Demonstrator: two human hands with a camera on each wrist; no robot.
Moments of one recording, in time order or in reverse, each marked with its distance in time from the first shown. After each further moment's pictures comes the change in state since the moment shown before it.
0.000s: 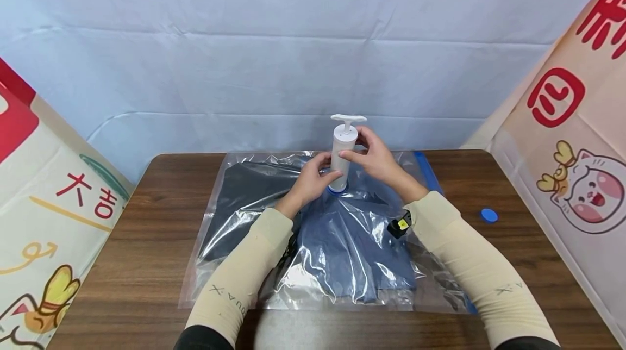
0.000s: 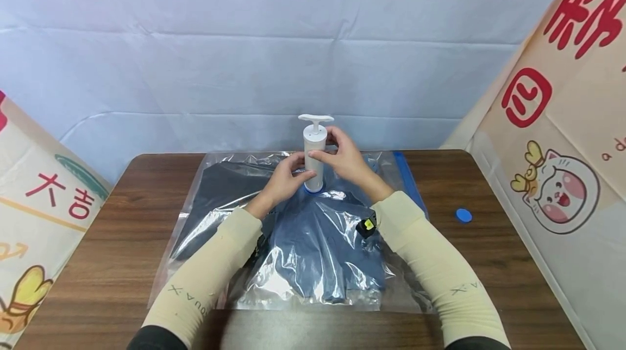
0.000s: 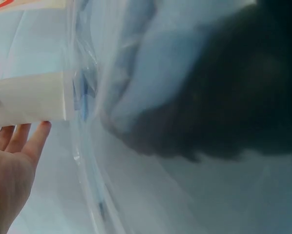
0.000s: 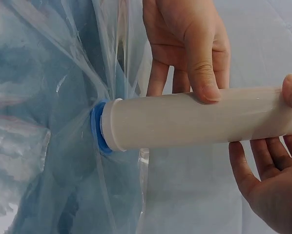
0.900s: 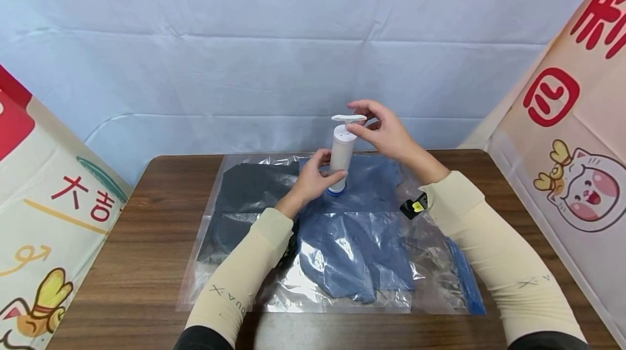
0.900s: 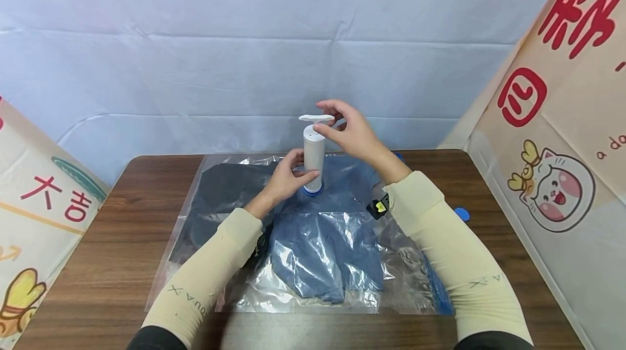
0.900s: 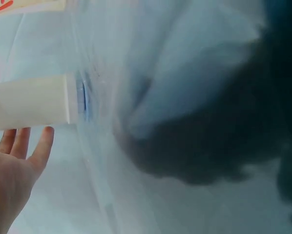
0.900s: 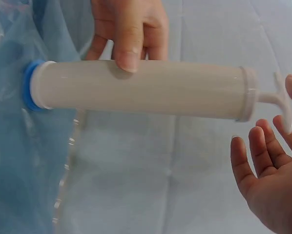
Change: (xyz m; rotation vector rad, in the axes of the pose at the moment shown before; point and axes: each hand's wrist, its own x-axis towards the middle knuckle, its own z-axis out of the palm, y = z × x) left_hand 0.003 0.003 0.003 0.027 -0.001 -0.008; right_hand 0.012 -0.051 -0.040 -0.165 -0.014 -0.144
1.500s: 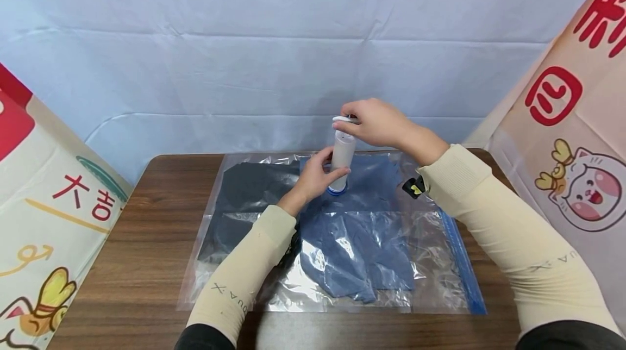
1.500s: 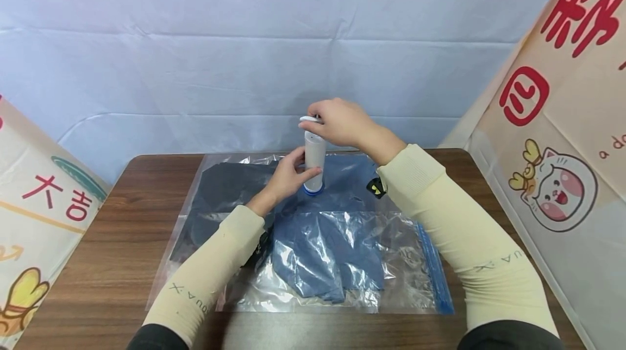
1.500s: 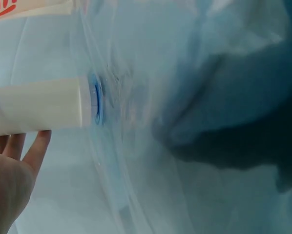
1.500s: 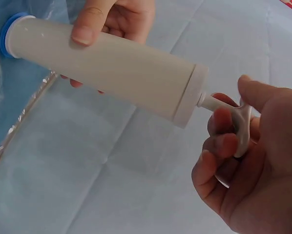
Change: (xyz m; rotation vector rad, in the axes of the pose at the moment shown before) left_hand 0.005 0.008 0.001 0.065 -0.026 0.074; right_hand 0.028 -0.051 -0.006 -0.580 -0.313 0.000
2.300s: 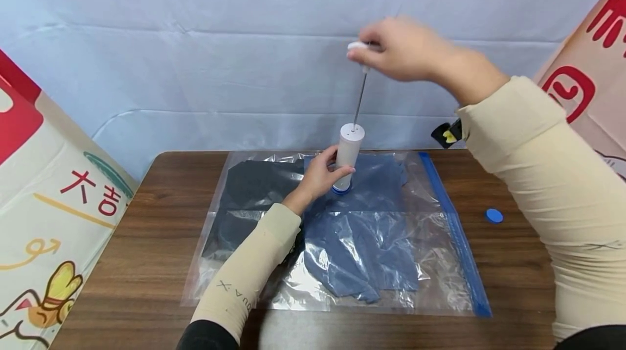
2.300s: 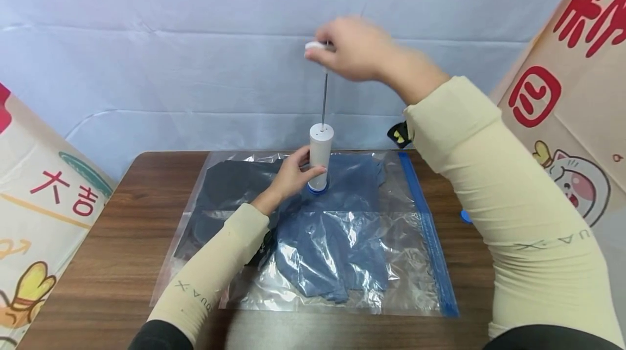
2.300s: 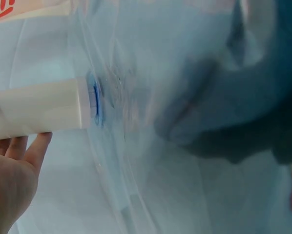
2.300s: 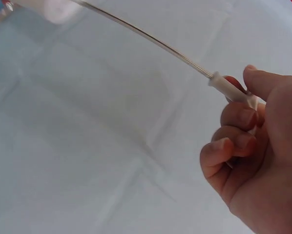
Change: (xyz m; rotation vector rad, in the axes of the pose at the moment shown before) left_hand -0.001 0.004 0.005 0.048 0.009 -0.043; right_hand 0.010 -0.036 -0.109 -0.212 0.082 -0.055
